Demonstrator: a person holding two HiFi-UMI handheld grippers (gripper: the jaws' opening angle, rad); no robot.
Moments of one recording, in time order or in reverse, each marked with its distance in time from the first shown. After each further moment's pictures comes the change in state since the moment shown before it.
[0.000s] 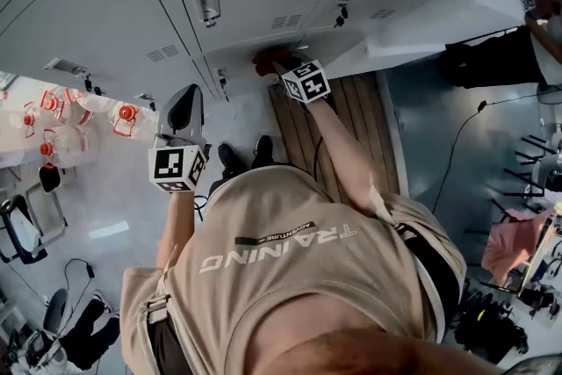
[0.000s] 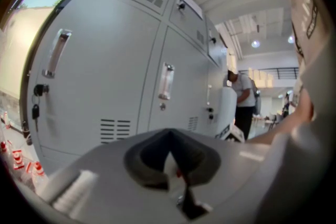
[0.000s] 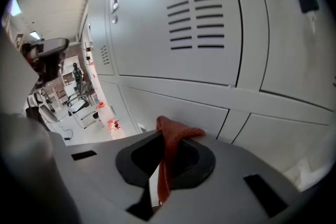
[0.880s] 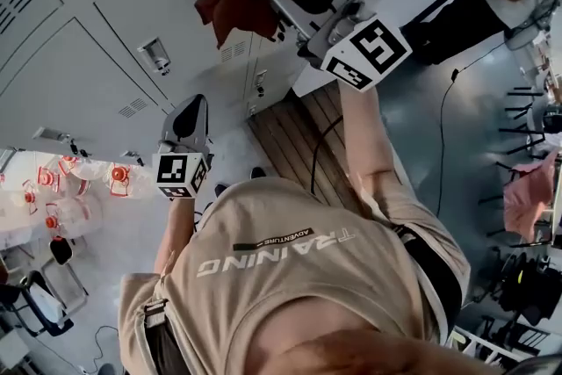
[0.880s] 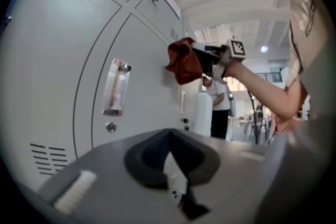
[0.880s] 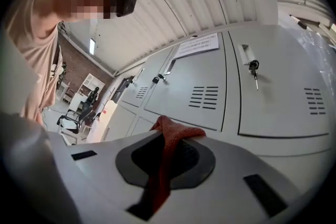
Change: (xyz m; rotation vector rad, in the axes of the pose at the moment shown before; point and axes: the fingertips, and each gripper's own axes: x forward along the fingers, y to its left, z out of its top) left arm 0.062 -0.081 0.040 0.071 -0.067 -0.275; right arm -0.338 0.045 0.343 -0.456 -0.879 -0.010
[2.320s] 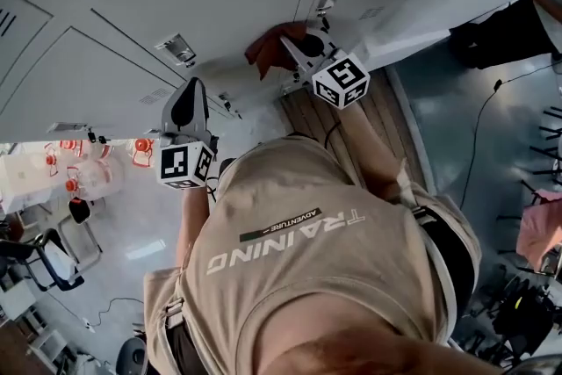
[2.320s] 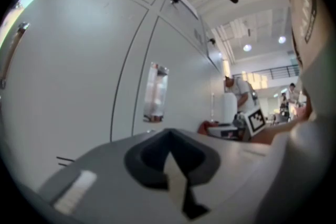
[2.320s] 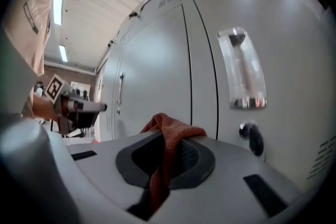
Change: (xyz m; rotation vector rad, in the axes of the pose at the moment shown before) left arm 0.003 0.073 0.003 -0.012 -0.032 0.235; right arm -0.015 0.030 -0.292 0.356 0.262 -0.062
